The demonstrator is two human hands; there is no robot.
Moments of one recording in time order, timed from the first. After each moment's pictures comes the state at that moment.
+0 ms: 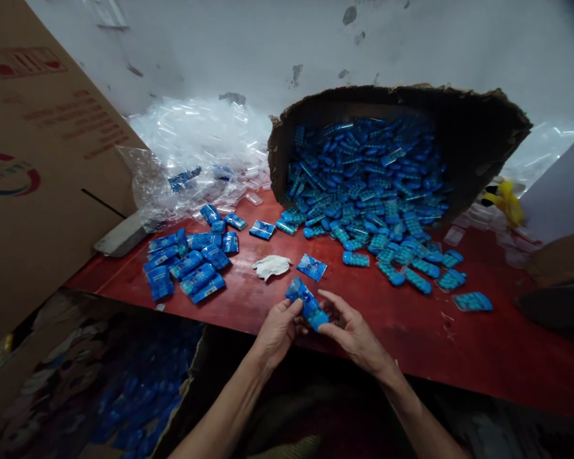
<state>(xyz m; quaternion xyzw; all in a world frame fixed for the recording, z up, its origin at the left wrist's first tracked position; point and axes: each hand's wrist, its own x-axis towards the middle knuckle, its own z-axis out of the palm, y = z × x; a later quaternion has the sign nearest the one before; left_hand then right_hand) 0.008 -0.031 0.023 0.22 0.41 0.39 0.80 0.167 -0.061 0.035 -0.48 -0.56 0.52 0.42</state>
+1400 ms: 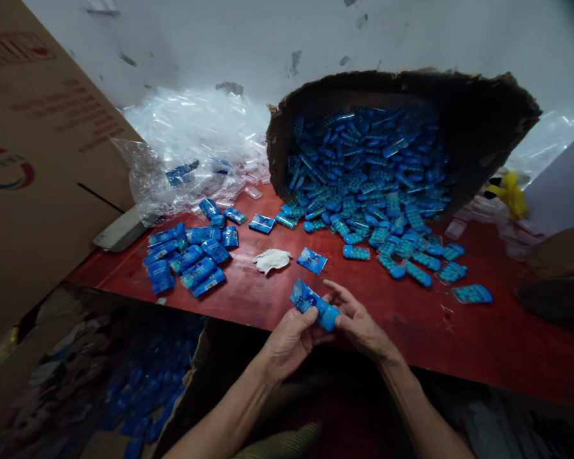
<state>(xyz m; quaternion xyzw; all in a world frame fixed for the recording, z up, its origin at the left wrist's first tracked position) 0.023 -0.054 0.037 0.17 0.30 0.35 0.87 0.170 -0.063 0.029 -0.35 -0.41 0.70 0.46</state>
